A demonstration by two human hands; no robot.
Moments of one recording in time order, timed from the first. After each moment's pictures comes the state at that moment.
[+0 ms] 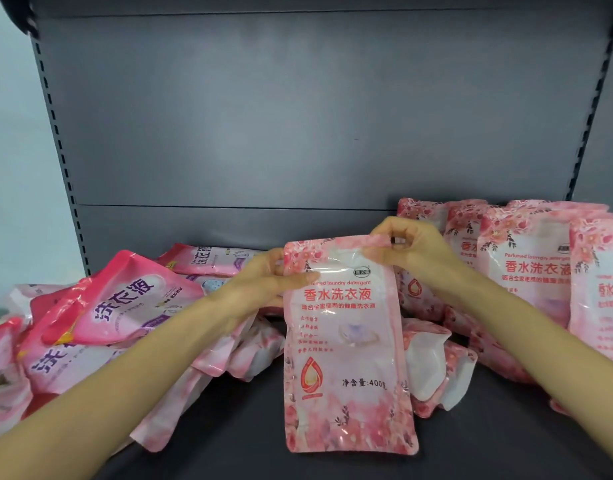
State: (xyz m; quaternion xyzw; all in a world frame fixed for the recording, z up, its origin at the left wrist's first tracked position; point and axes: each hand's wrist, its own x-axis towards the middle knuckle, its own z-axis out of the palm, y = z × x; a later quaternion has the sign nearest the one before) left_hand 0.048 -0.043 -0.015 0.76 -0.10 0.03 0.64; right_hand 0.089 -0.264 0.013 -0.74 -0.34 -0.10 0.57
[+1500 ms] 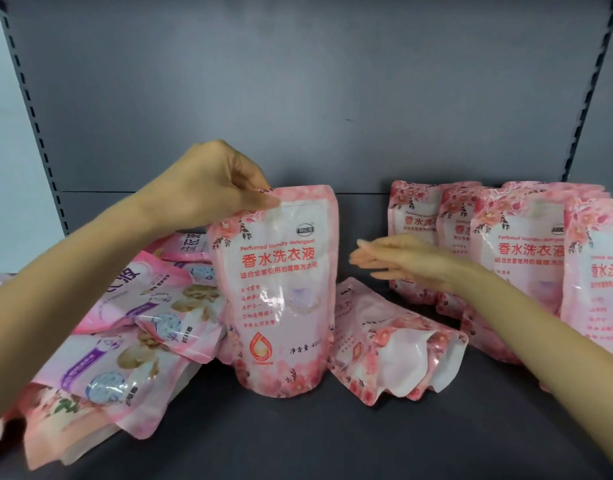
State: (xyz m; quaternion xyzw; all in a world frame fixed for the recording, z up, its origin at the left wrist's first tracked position) left_hand 0.009 -0.030 0.080 0.92 -0.13 0.25 0.28; right_hand 0.124 -0.282 -0.009 -0.83 -0.23 0.12 0.50
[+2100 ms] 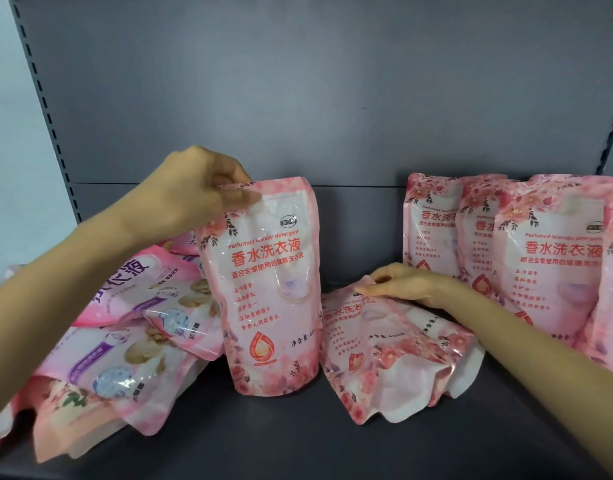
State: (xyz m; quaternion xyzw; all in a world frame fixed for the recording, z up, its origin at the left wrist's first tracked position) left_hand 0.010 -0.009 0.069 0.93 -0.07 0.27 0.24; right_hand 0.161 -0.267 -0.055 -0.91 -0.16 0.14 0.36
